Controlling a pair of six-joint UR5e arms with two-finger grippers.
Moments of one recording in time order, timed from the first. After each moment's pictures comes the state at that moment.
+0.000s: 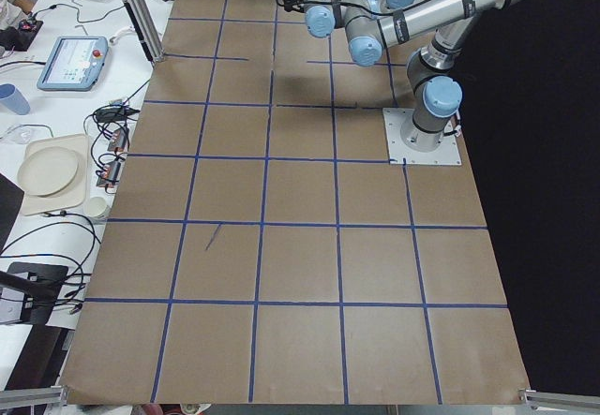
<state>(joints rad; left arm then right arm) -1.49 -1.42 -2.17 -1.24 0.17 0.10 1.30 -1.73 1.91 -1.07 -0.42 0.73</state>
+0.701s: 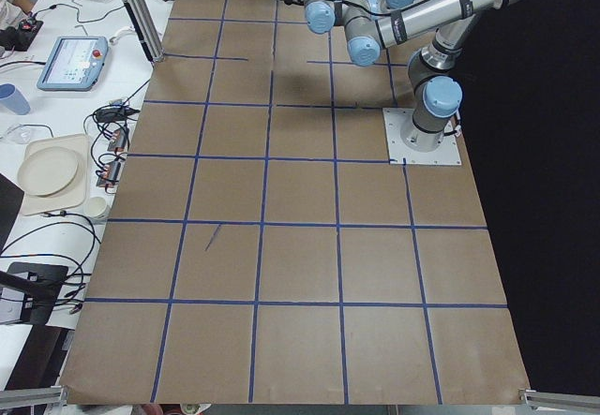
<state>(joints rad) -1.50 -1.43 -2.18 -1.10 0.05 -0.05 1.31 -1.73 1.94 -1.00 -0.35 0.73</state>
